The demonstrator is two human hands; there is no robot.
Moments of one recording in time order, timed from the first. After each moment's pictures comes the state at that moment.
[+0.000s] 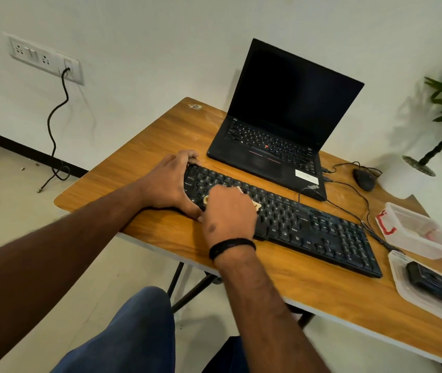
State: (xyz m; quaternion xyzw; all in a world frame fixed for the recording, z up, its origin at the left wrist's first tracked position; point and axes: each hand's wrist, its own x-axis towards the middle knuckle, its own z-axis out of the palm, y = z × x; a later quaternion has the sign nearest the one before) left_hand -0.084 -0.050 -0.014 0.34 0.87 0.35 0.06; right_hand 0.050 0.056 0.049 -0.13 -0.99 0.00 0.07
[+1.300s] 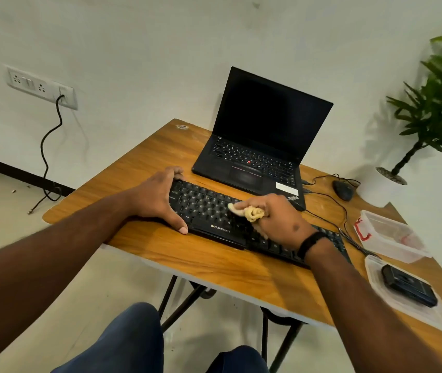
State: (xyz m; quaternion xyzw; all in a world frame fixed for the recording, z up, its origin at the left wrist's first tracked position) left_hand -0.083 -0.047 0.001 0.34 0.88 0.32 0.12; right_hand 0.064 0.208 0.062 0.02 -0.98 0.22 0.02
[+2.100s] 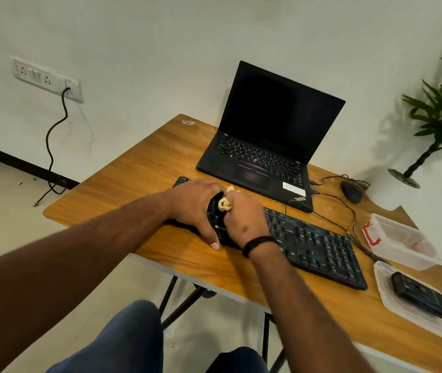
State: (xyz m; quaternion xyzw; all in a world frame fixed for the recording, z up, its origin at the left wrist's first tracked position) left_hand -0.063 0.015 0.015 0.45 0.87 0.20 0.08; right_hand 0.026 0.148 0.025 -0.07 -0.98 0.15 0.14
